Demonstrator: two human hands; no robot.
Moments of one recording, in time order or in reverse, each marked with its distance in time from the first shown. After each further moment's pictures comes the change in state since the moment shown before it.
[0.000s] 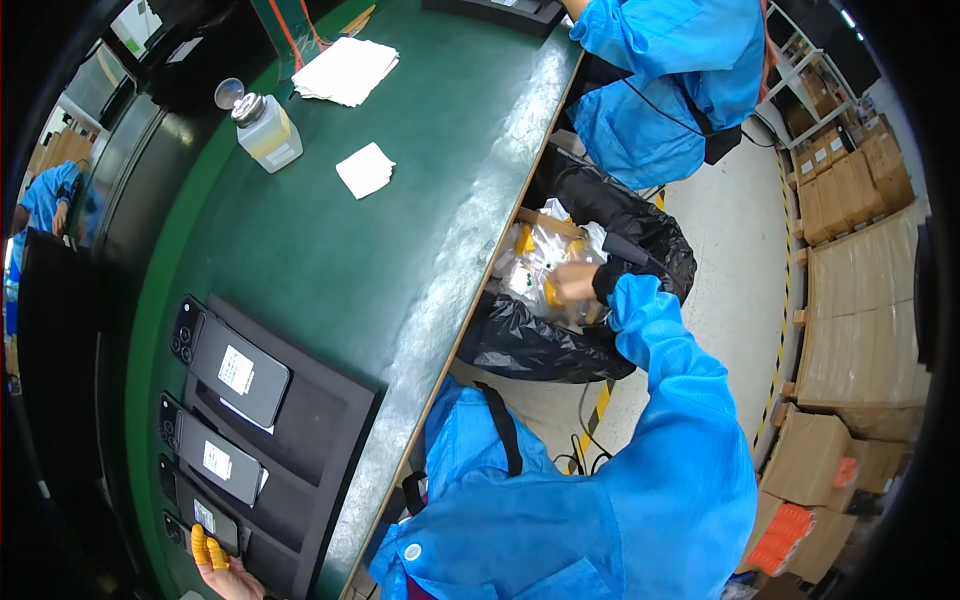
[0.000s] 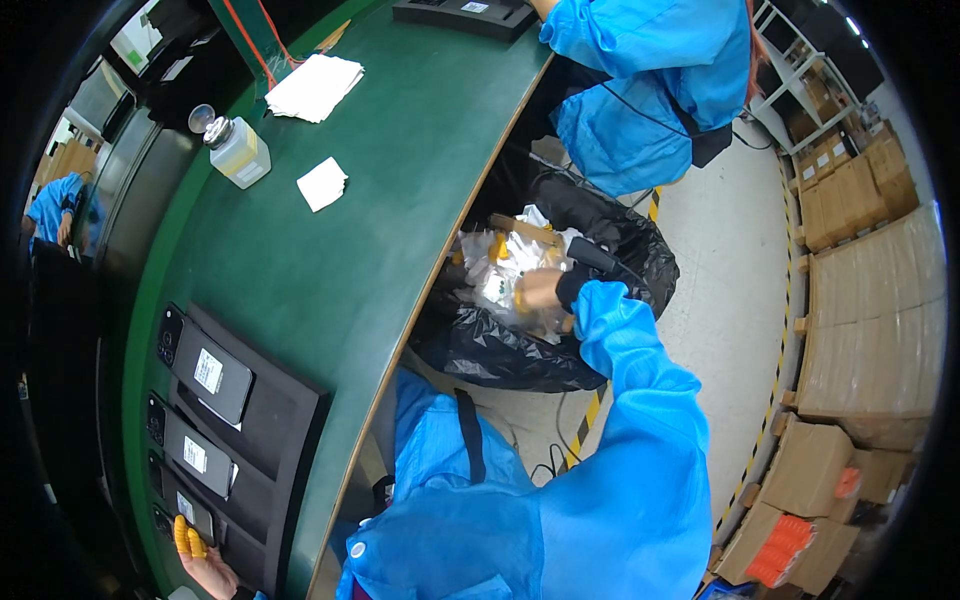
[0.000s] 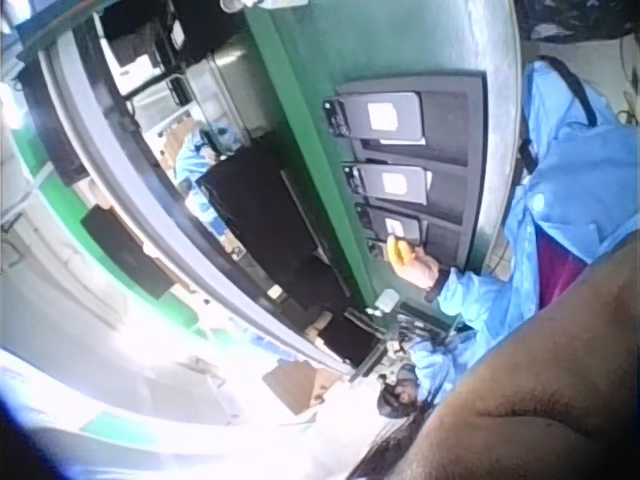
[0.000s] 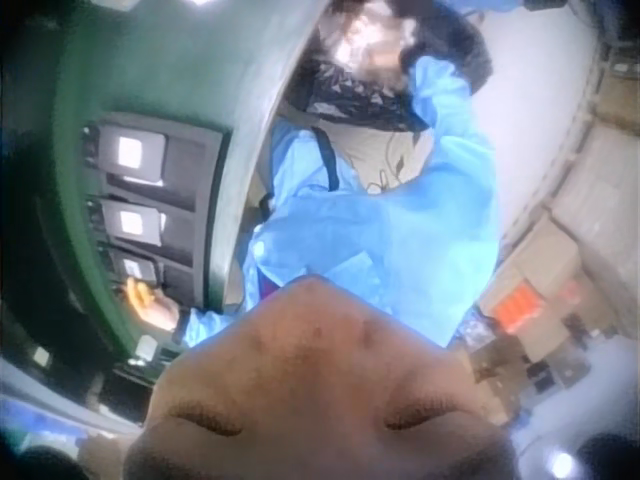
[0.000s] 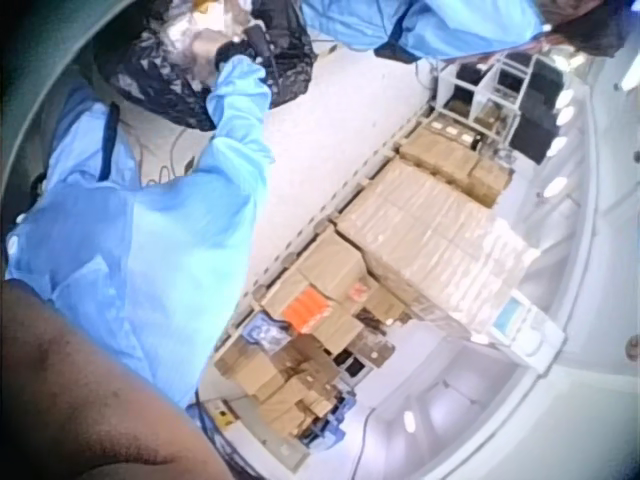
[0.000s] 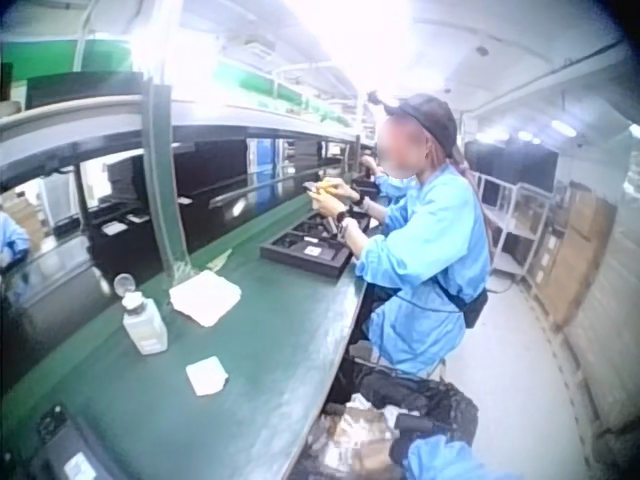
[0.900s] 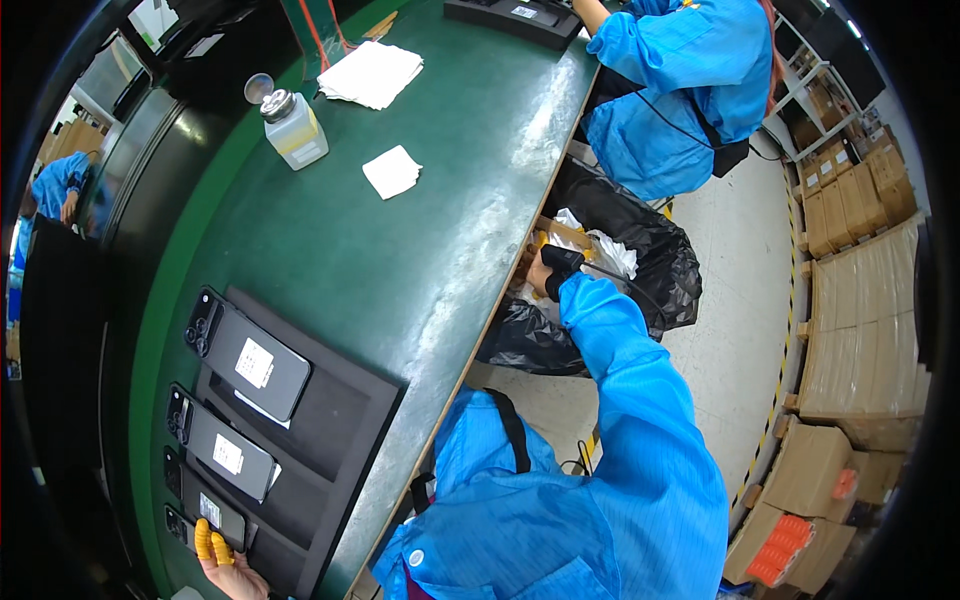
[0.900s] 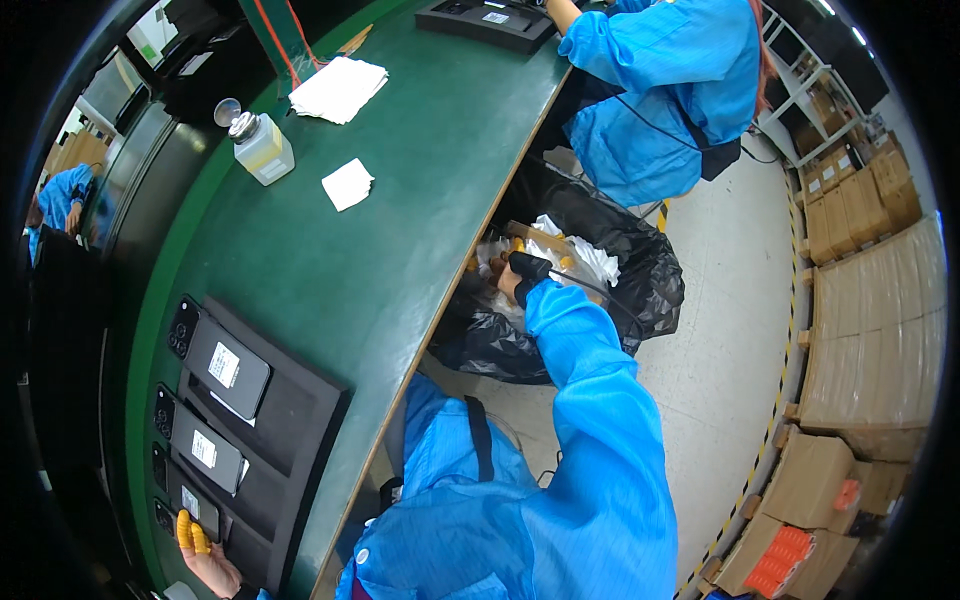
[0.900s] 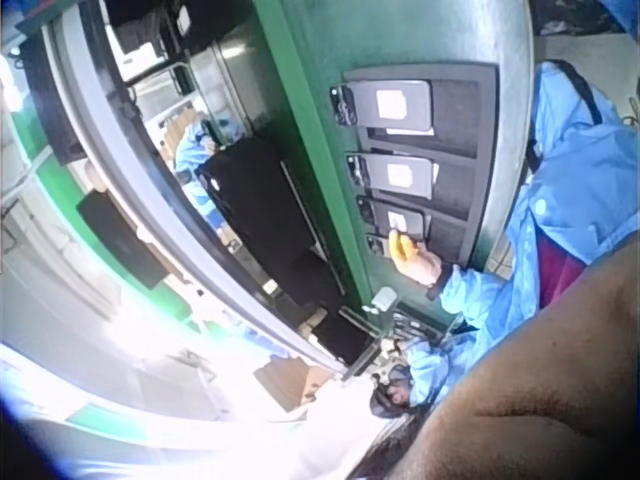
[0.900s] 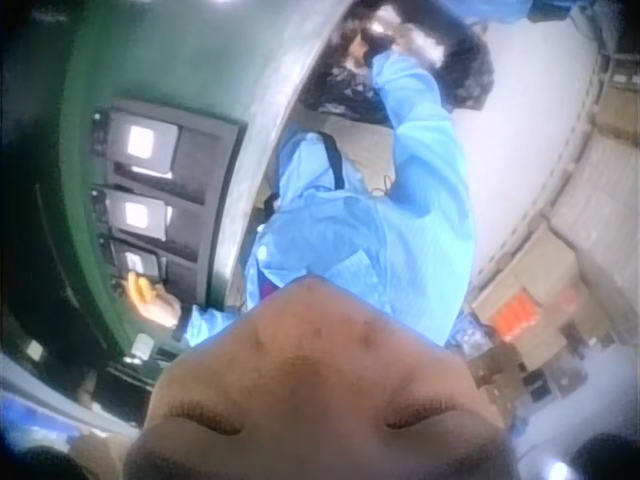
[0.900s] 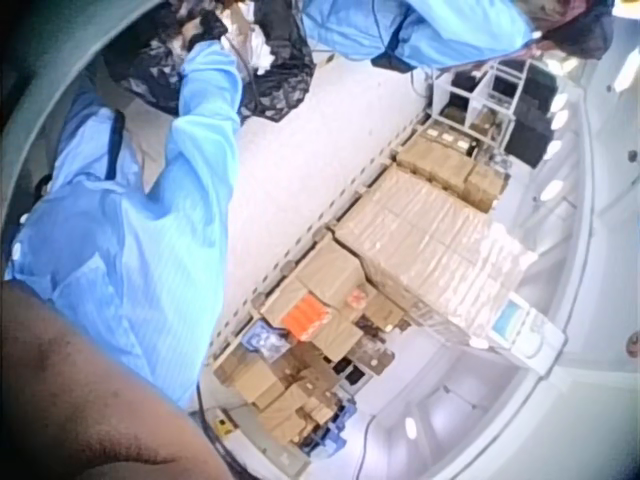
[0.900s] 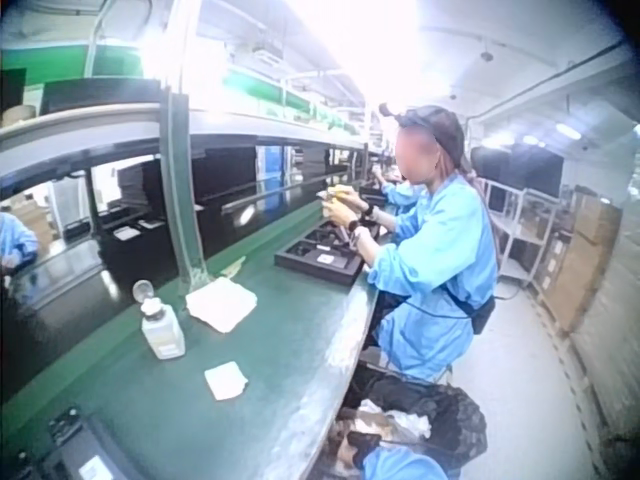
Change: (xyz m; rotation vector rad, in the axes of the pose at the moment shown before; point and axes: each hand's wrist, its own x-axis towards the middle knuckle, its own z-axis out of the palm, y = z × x) left_hand 0.001 -0.004 -0.004 -0.104 -0.017 -0.010; right_hand 0.090 -0.027 0.027 -0.999 0.022 0.113
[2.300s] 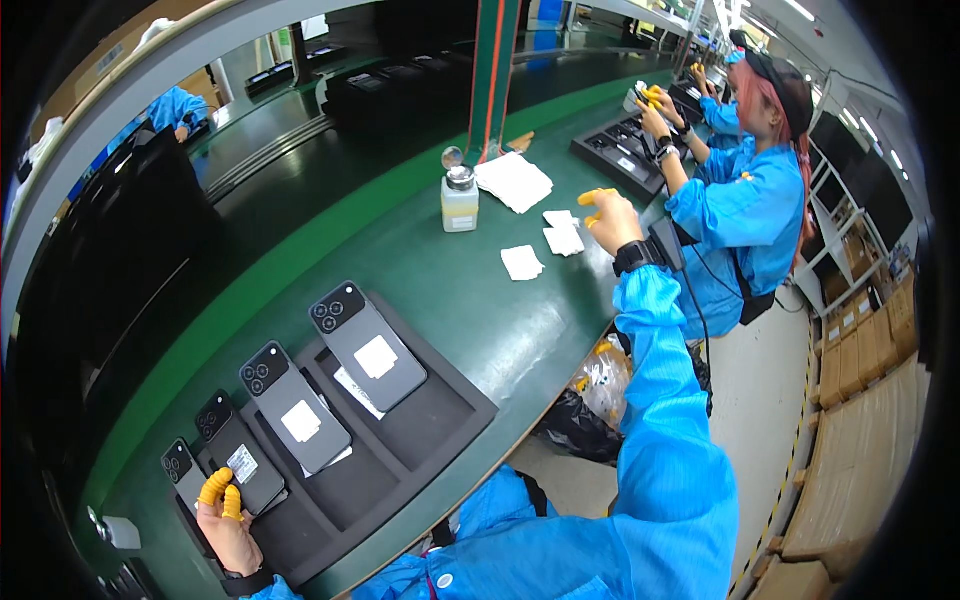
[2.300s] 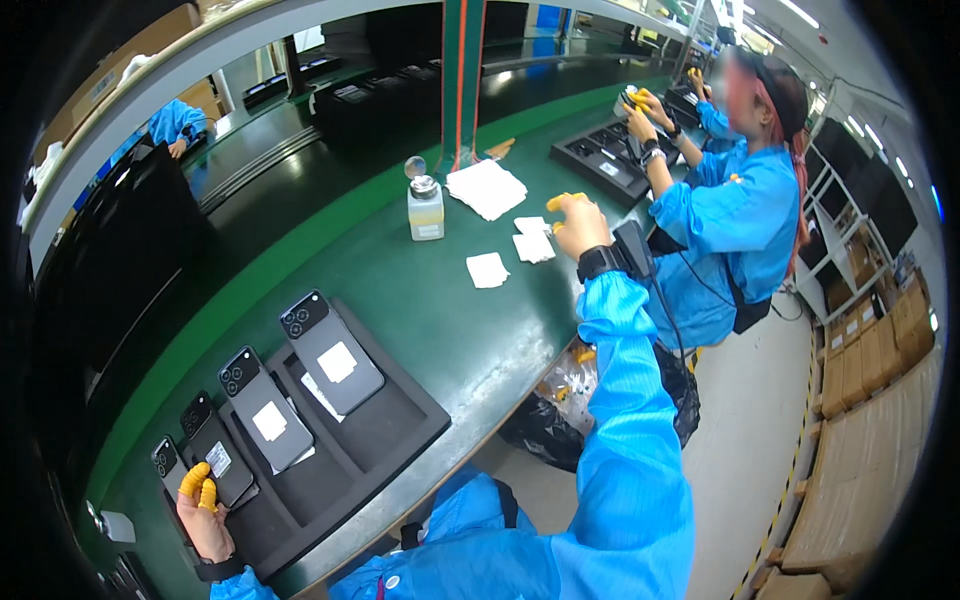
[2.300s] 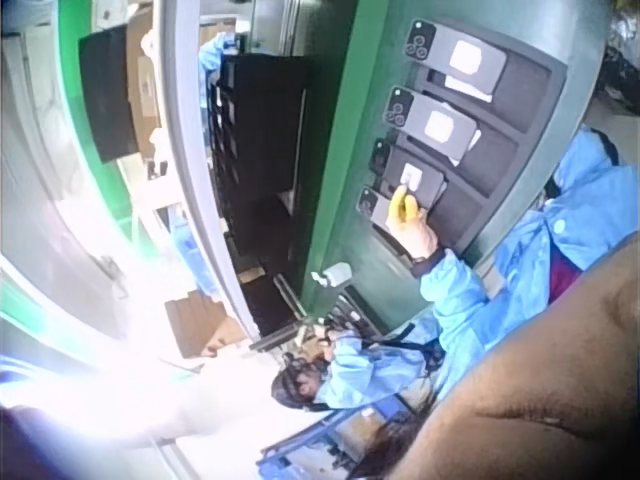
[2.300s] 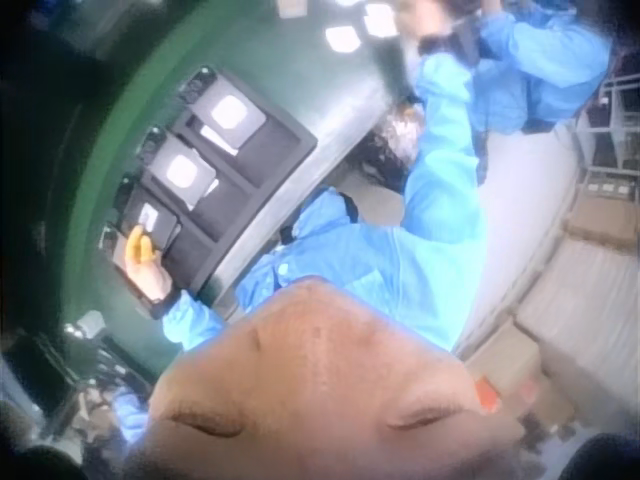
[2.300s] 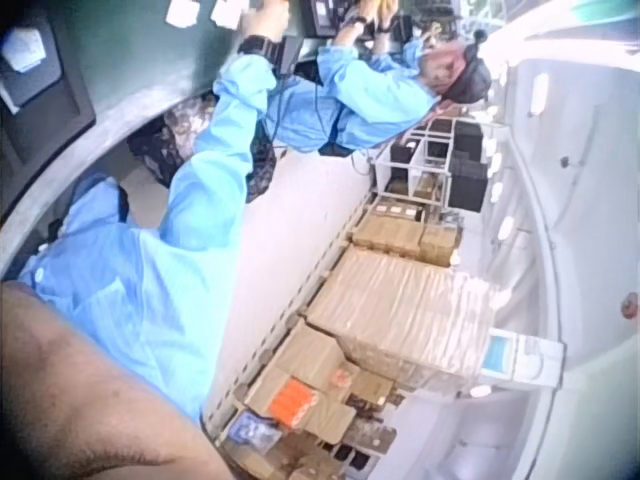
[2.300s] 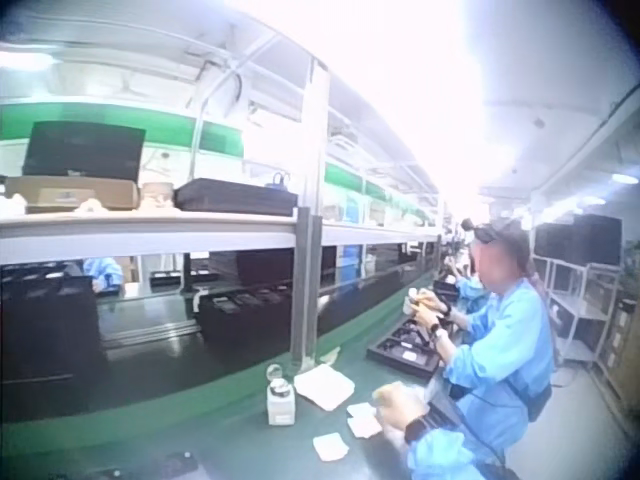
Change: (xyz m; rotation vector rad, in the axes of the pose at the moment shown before) left_hand 0.013 -0.037 -0.014 -0.342 -0.123 -0.075; right_hand -0.036 0.155 -0.273 0.783 1.058 0.385
